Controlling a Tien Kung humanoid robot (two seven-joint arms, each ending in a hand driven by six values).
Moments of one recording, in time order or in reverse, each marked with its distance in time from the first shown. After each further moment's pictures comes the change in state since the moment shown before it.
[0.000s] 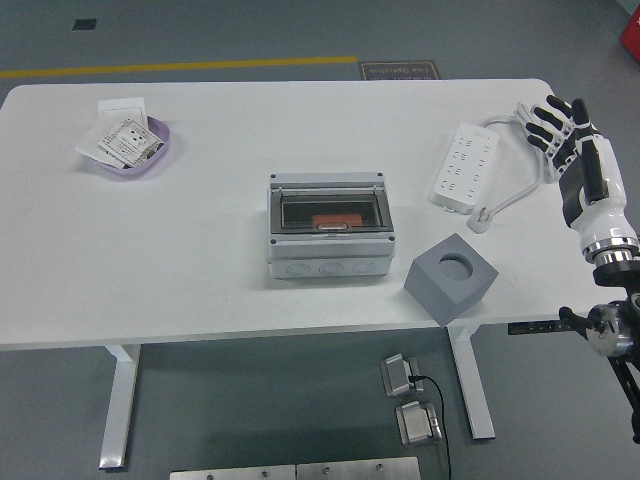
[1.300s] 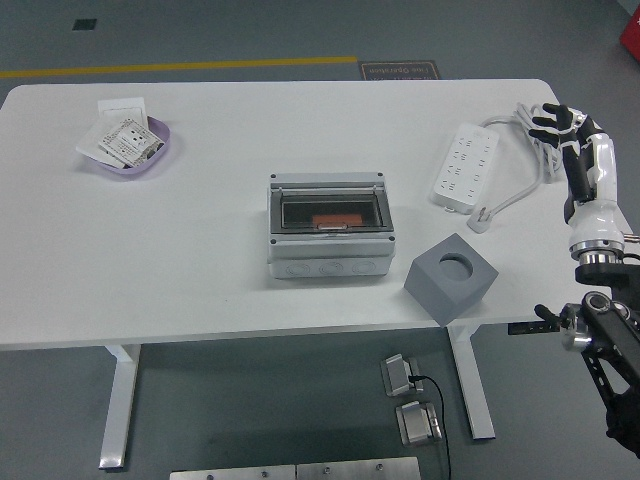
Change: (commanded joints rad) left arm 0.001 -0.005 0.007 -0.002 -0.006 0.000 0.001; right arm 0.057 0.097 -0.040 -0.134 -0.267 -0.158 0.085
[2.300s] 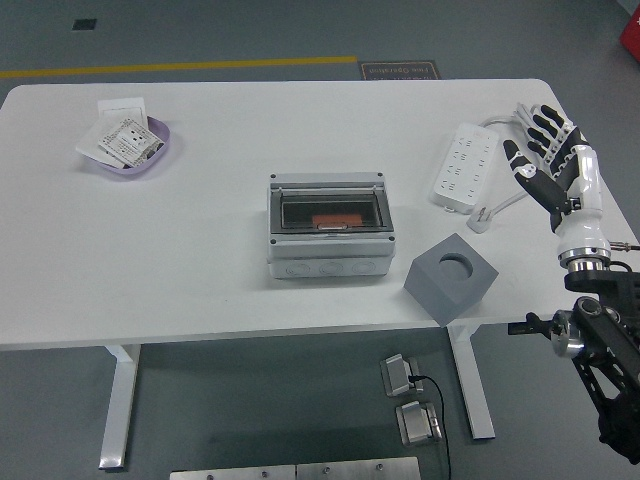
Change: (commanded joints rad) left arm -0.002 -0.006 0.006 0.000 0.013 0.004 -0.001; right arm -0.001 0.001 -0.035 -0.032 0.136 0.022 0.062
